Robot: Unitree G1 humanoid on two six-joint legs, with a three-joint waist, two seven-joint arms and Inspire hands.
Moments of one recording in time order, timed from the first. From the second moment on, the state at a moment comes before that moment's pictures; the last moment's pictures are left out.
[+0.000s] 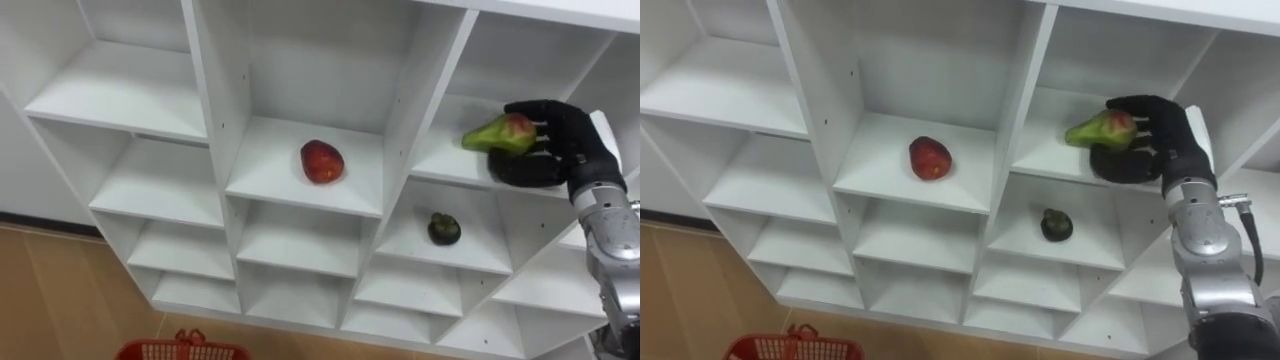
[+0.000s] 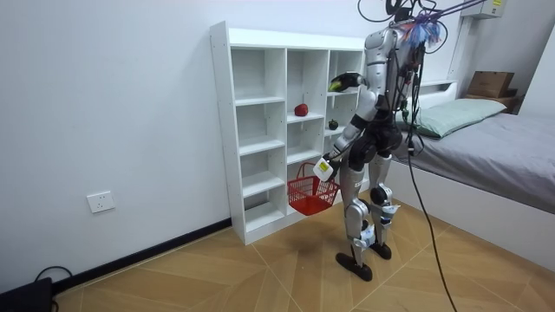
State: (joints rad) left arm 0.23 0.27 0.02 0.96 -0.05 -0.09 -0.12; right arm -0.27 -0.50 -0.04 0.63 0.00 -0.19 -0.01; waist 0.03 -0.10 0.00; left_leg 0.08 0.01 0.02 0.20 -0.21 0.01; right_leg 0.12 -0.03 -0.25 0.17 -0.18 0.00
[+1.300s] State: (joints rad) left arm 0.20 0.25 -0.01 0.91 -0.05 -0.09 -0.09; right arm 0.09 -0.39 -0.02 0.08 0.03 -0.18 0.12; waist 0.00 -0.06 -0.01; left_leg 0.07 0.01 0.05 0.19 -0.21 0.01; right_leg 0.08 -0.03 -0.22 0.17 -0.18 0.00
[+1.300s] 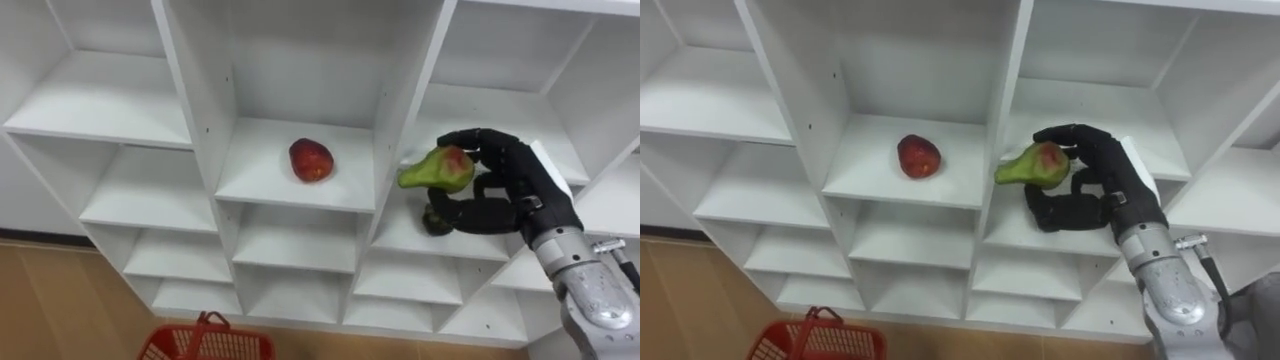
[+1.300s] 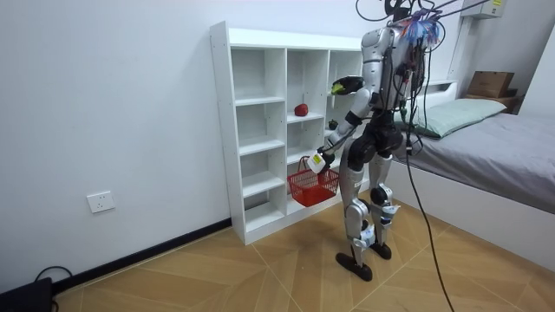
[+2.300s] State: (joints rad) left arm 0.06 0.25 -0.13 0.76 -0.10 -0.12 -0.08; right arm 0.14 -0.37 0.14 0.05 -0.03 -0.11 0.32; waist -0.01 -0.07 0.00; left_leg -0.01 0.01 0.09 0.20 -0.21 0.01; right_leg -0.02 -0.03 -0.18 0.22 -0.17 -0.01
